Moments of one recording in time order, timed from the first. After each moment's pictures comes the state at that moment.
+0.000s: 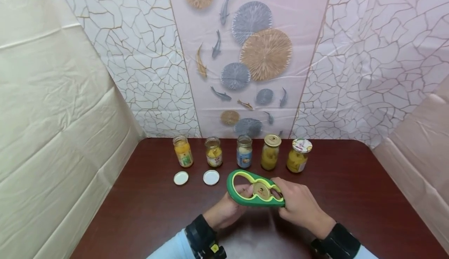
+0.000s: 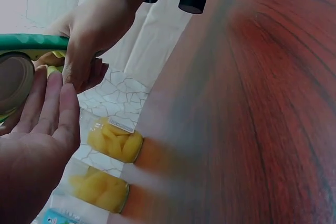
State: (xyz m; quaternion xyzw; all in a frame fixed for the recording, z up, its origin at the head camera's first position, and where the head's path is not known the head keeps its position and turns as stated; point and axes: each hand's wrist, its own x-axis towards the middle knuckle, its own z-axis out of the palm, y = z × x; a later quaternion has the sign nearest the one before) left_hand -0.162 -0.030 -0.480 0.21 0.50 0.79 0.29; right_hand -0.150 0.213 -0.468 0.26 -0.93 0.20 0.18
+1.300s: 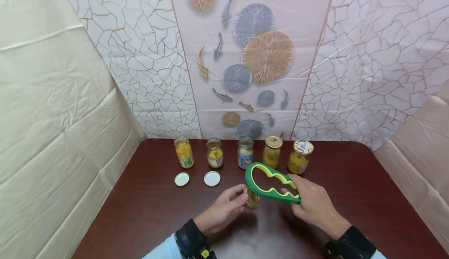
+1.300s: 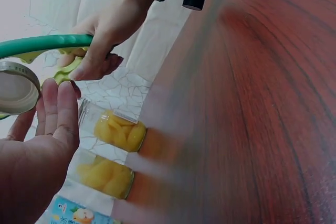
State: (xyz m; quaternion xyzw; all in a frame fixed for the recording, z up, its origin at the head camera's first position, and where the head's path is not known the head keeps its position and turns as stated) left_hand -0.157 -0.053 -0.475 0.20 0.51 0.77 0.32; right_hand -0.154 0.246 -0.476 0.23 -0.92 0.18 0.27
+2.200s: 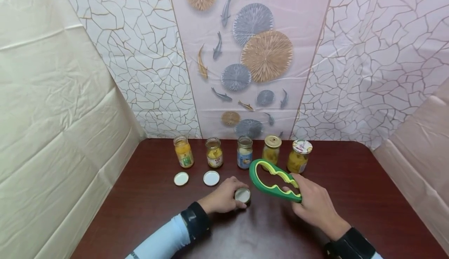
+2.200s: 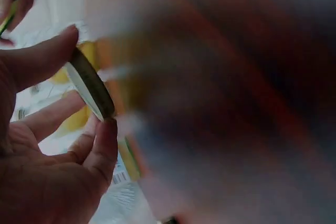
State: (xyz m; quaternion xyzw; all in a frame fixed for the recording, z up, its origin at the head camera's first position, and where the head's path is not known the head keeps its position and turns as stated) left_hand -0.214 -0.061 -0.505 0.32 0.89 0.30 0.12; right_hand -0.150 0.251 -0.479 0.19 -0.93 0.19 0.26
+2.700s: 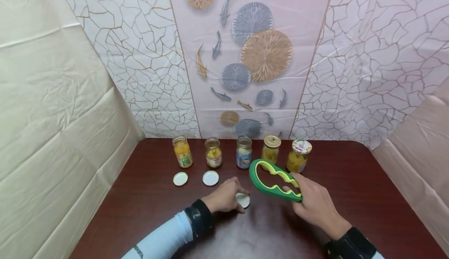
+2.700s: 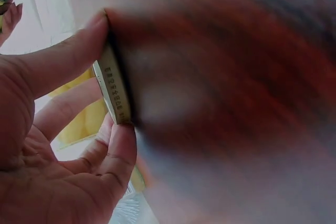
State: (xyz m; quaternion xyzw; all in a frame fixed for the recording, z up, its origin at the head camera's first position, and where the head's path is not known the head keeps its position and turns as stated) left_hand -0.234 -0.056 -0.535 0.36 0.90 0.22 0.08; right_hand -0.153 0.254 -0.479 0.20 -0.92 0.18 0.27
